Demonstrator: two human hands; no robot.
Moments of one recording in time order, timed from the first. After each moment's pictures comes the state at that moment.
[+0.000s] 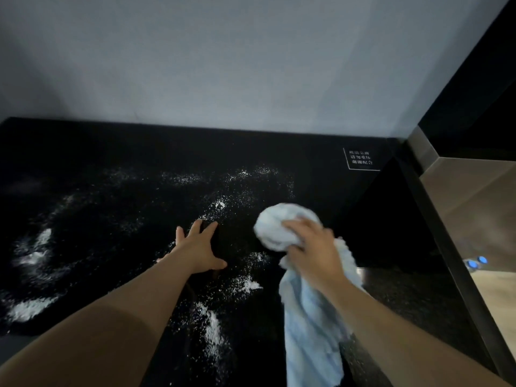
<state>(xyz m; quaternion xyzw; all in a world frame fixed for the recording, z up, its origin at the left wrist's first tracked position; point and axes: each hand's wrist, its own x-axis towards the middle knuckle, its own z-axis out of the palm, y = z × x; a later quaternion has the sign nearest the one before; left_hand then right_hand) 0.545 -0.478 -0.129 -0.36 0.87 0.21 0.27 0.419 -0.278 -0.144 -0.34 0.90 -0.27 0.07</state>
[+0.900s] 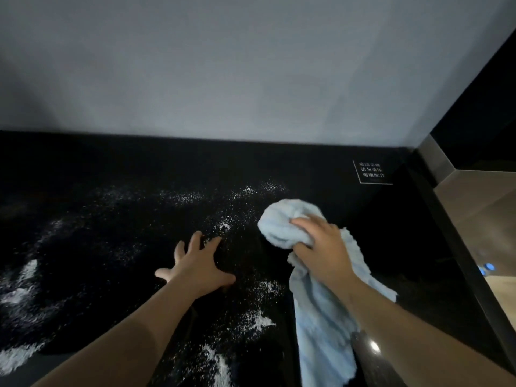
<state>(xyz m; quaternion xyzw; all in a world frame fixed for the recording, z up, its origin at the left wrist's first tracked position) 0.533 -0.497 -0.133 -0.41 0.85 0.23 0.23 0.376 -0.318 -0.143 -0.36 0.88 -0.29 0.06</state>
